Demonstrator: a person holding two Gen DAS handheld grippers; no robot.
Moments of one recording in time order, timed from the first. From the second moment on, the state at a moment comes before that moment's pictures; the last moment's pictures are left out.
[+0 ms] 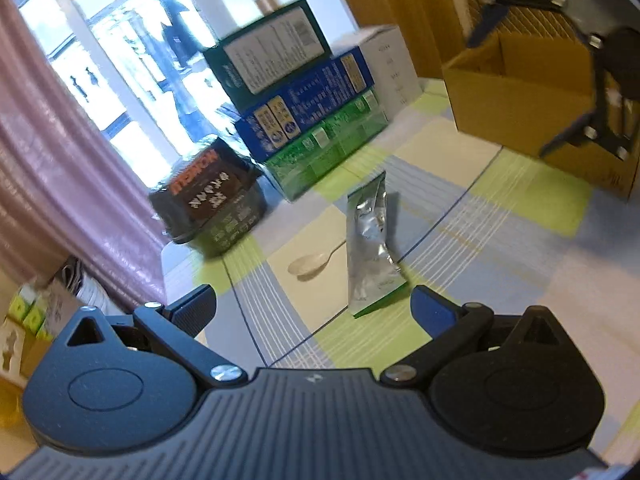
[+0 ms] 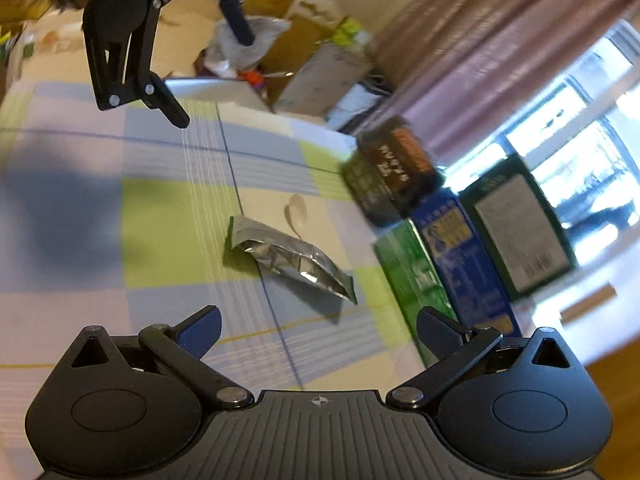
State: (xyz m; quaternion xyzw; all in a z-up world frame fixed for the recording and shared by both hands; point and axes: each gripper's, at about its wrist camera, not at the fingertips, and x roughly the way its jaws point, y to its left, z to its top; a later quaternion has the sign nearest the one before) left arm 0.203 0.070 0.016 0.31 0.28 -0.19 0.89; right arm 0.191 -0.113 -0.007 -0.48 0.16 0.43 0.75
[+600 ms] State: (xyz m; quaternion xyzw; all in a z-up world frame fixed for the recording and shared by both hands) left arm 0.317 0.079 -0.079 0.45 0.29 -0.29 0.79; right arm 0.309 -0.026 -0.103 -0.62 0.12 0.51 0.58
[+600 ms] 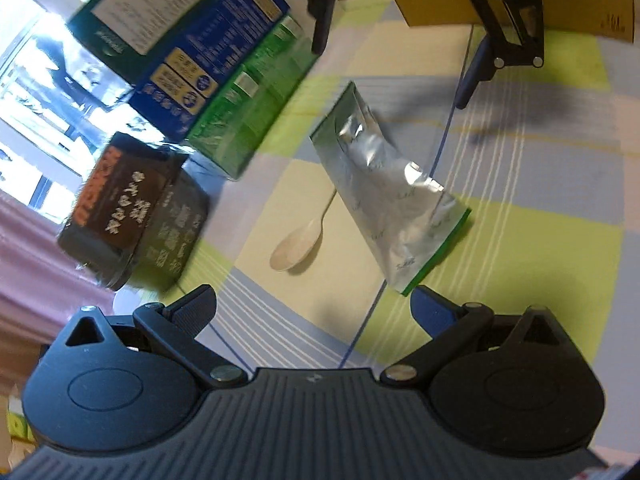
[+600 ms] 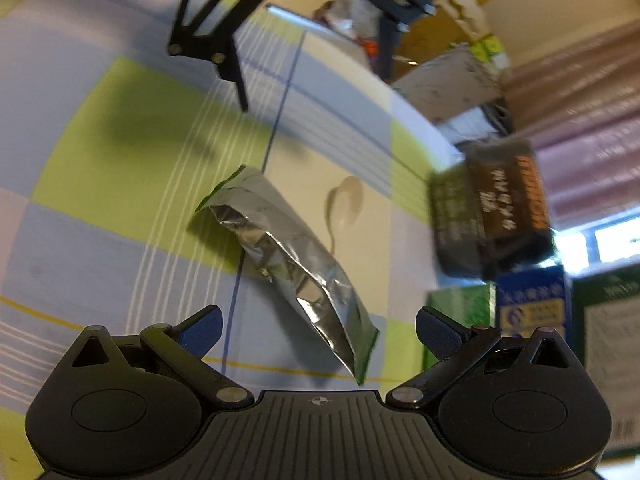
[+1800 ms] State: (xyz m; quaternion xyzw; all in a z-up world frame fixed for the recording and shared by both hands) left arm 0.426 0.070 -0.114 0.39 0.34 -0.37 0.77; right arm 0.360 0.041 -0.140 -0.59 0.26 0.55 0.52
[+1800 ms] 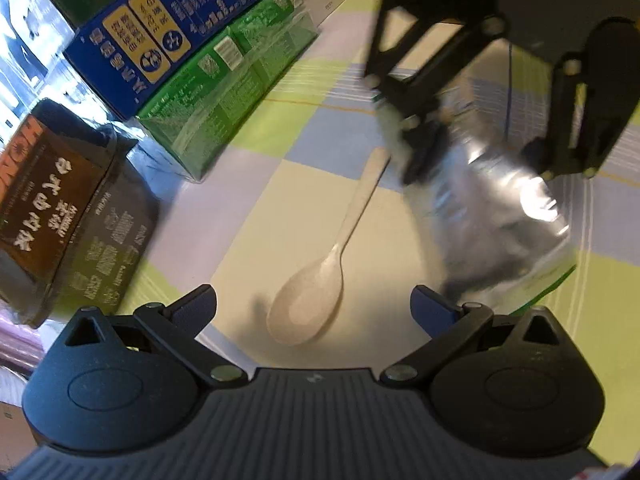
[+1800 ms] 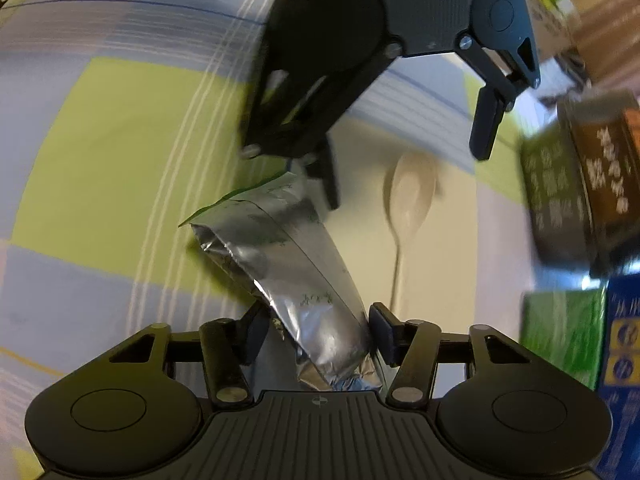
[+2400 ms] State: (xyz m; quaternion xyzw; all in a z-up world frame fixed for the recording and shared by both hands) left arm 0.432 0.062 -0.113 0.32 0.42 -0.38 0.76; right arm 0.355 0.003 -0.135 -0.55 0.34 0.51 0.57
